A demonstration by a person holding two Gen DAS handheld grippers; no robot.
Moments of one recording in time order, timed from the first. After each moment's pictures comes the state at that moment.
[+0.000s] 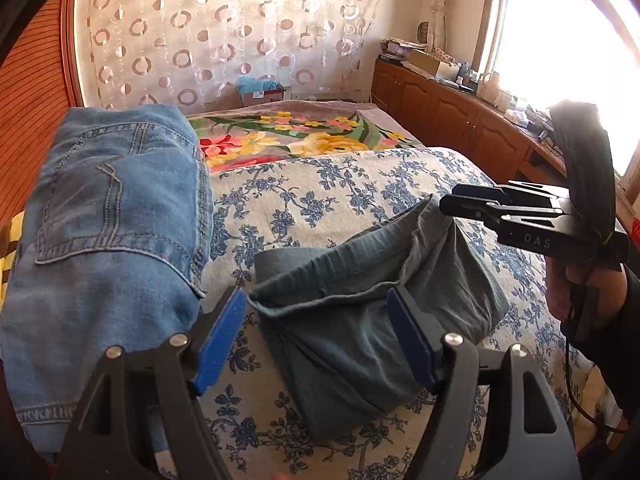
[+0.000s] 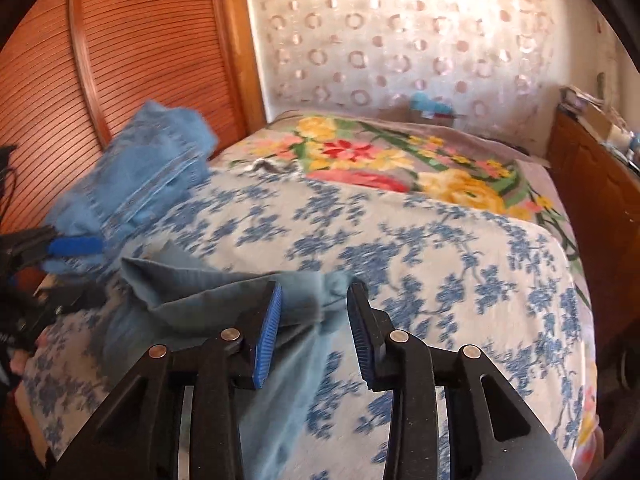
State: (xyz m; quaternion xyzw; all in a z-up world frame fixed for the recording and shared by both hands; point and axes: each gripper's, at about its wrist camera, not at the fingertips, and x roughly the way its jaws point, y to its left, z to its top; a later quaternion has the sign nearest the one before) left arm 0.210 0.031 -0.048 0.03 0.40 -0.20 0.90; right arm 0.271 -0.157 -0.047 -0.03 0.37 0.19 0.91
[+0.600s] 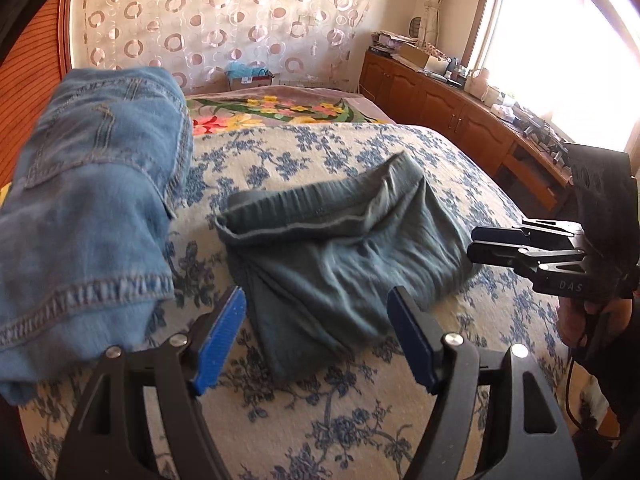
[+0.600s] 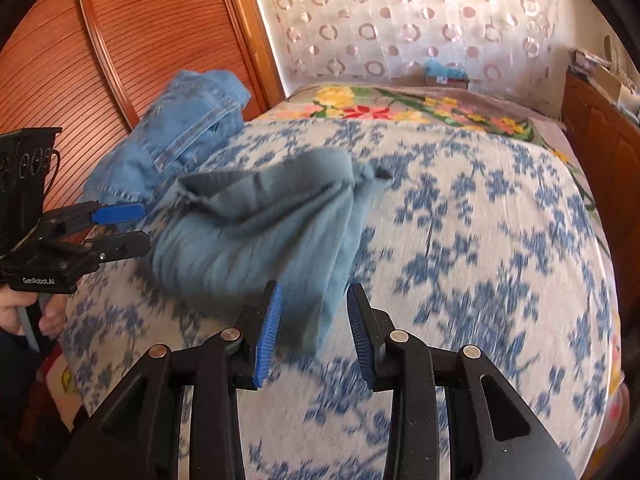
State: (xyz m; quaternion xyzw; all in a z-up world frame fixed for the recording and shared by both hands) left arm 0.173 0.034 -0.070 0.00 0.42 -0.23 0.88; right arm 0.192 -0.174 -0.070 0.01 0.42 0.22 0.88
